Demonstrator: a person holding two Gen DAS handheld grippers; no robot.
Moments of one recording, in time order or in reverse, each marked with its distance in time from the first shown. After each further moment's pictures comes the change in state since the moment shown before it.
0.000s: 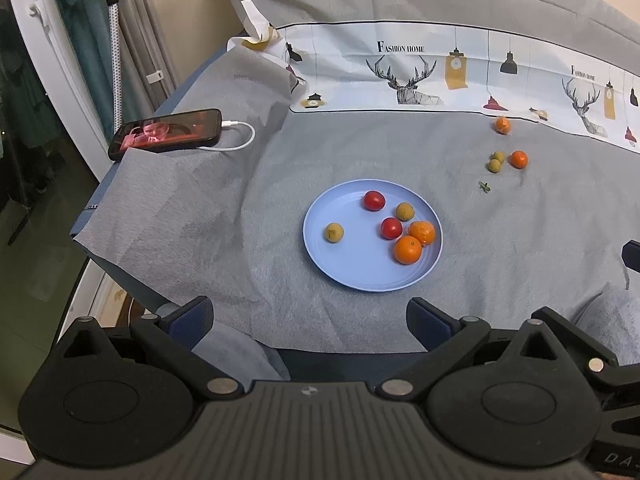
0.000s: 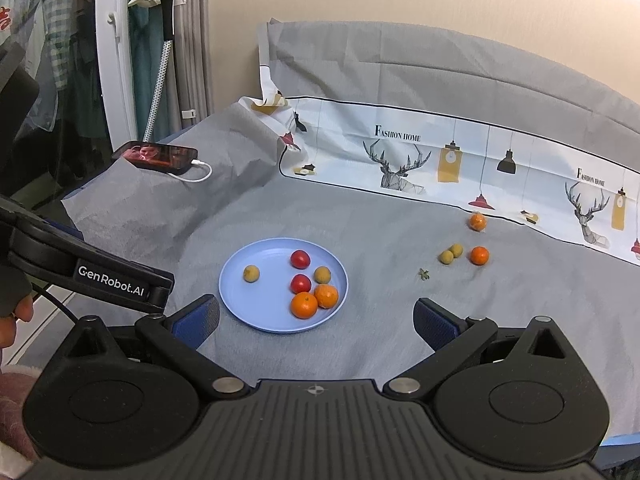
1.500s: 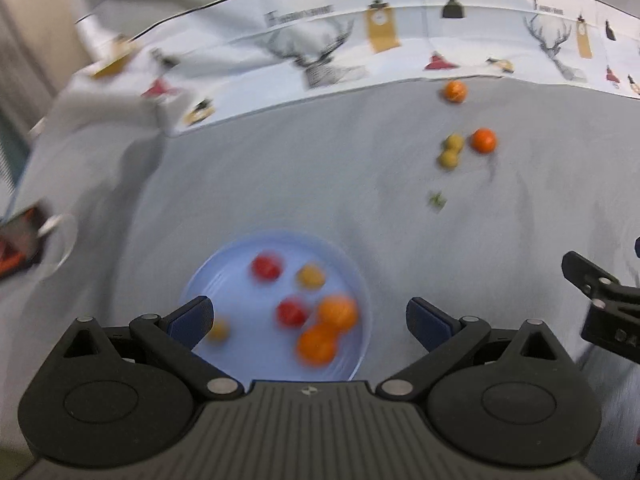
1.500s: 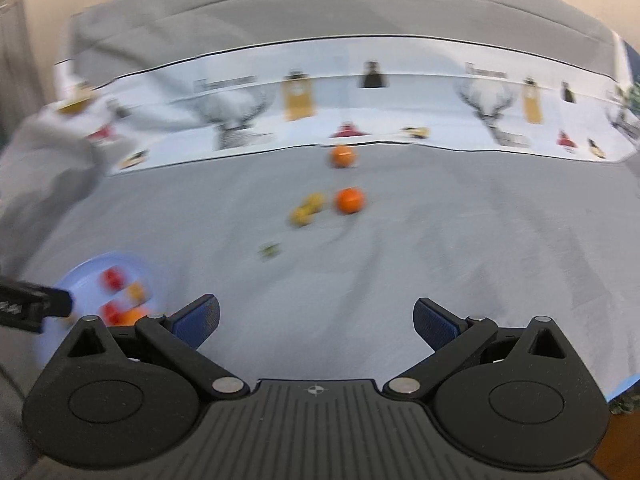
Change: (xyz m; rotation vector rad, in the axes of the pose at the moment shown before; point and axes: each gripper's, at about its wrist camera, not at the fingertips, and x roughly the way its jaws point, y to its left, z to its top) left arm 0.149 -0.146 0.120 0.217 0.080 -0.100; right arm 0.145 -0.183 -0.011 0.316 0.101 -0.318
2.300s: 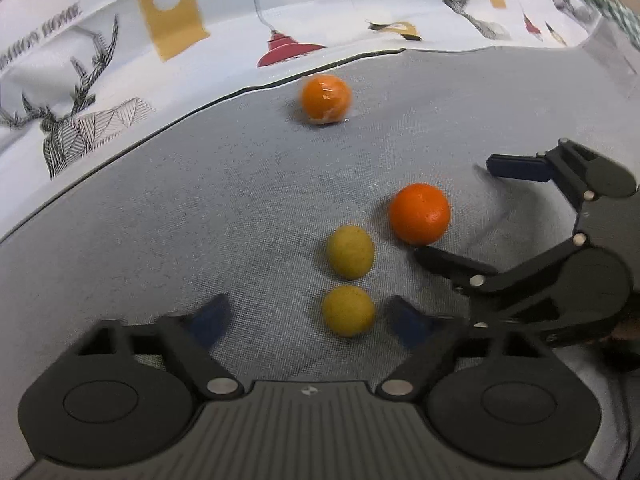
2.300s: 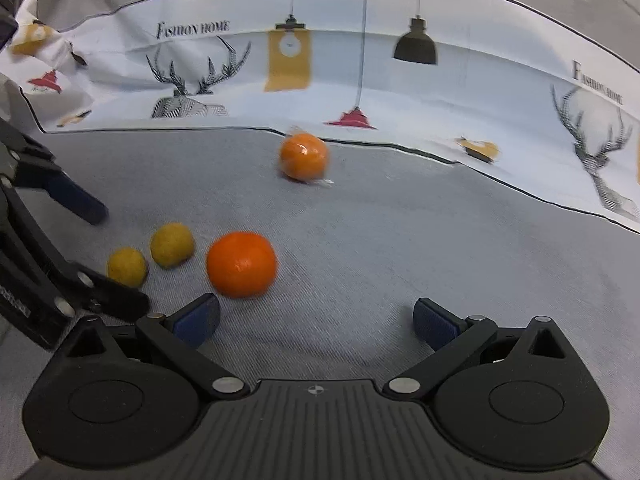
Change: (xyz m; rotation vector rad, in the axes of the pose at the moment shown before) left arm 0.235 -0.110 0.131 0.253 -0.025 -0.353; right arm 0.257 -0.066 0.056 -0.293 -0.064 0.193
